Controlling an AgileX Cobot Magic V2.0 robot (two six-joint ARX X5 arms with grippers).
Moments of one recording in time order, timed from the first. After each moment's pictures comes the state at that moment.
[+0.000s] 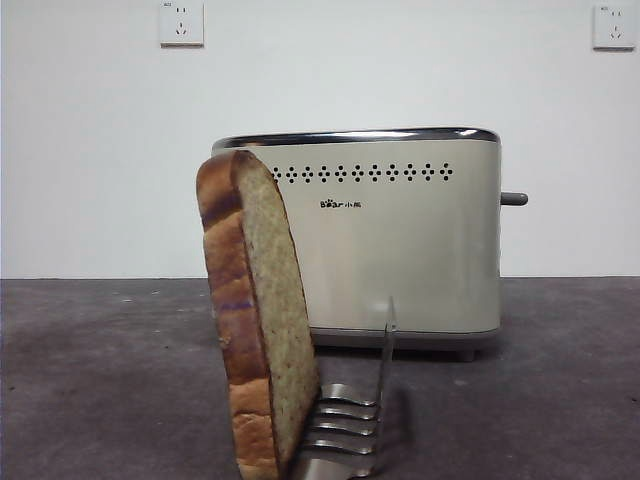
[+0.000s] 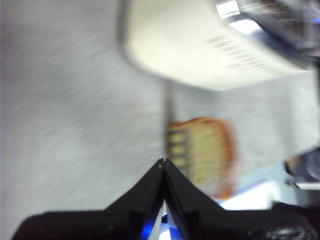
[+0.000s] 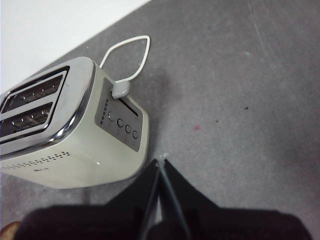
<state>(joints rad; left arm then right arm) -0.07 0.96 1.00 -1.01 0.59 -0.29 0.01 0.41 0.79 -0.89 -0.15 0.48</state>
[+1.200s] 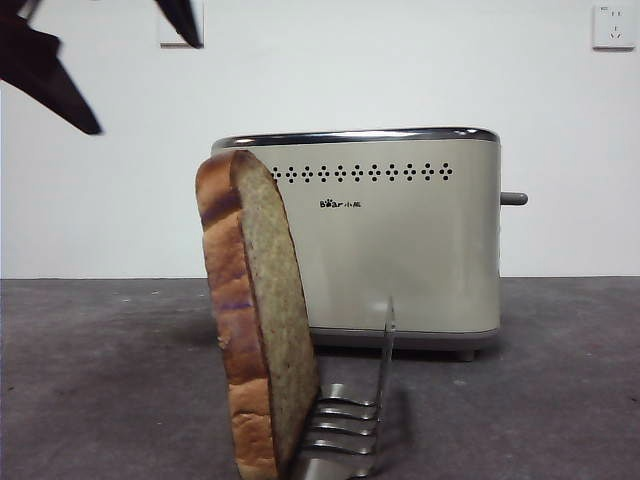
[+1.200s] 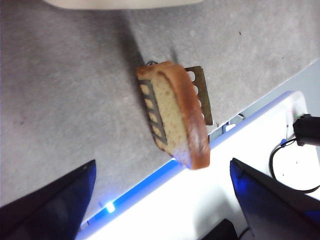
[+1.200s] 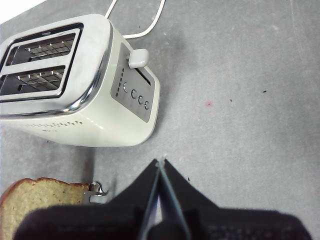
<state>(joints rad) -0.54 1.31 1.26 -1.12 0.41 -0.28 0.01 0.68 1.01 -1.03 -0.26 0.32</state>
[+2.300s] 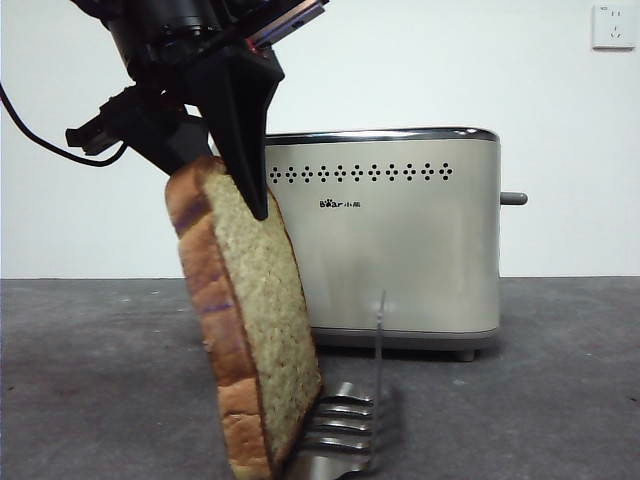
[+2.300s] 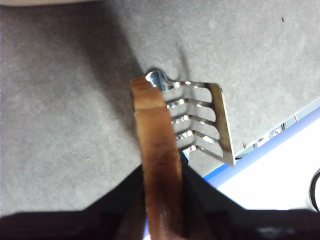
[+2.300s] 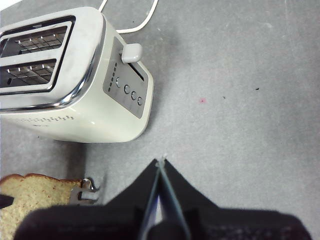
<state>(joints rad) -0.72 1.55 1.26 -0.96 0.27 -0.41 0.01 0.69 1.01 -1.05 -0.24 0.29</state>
